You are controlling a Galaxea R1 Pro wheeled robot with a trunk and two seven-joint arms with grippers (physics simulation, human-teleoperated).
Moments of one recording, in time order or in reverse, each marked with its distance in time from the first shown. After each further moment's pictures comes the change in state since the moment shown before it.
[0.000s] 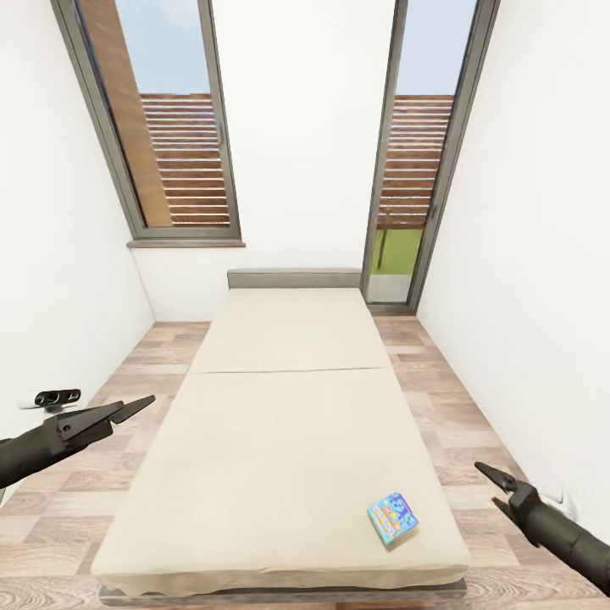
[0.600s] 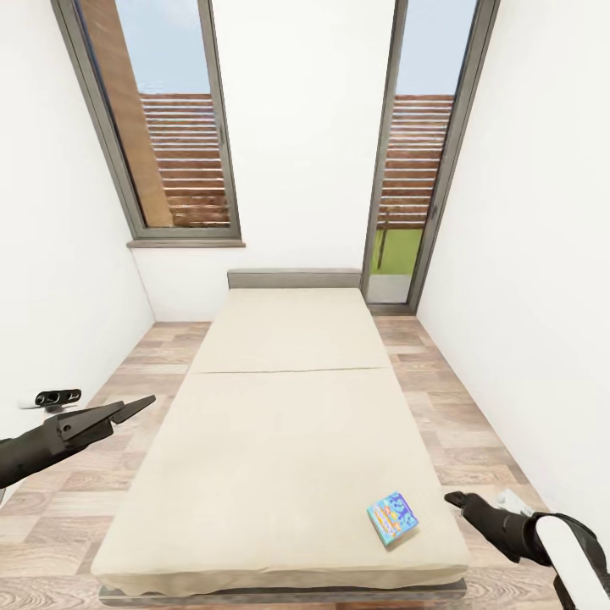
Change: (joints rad) left arm 0.000 0.000 -0.002 0.000 0.000 0.000 0.000; right arm -0.161 0.014 0.261 0.160 0.097 -0.006 -0.580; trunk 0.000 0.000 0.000
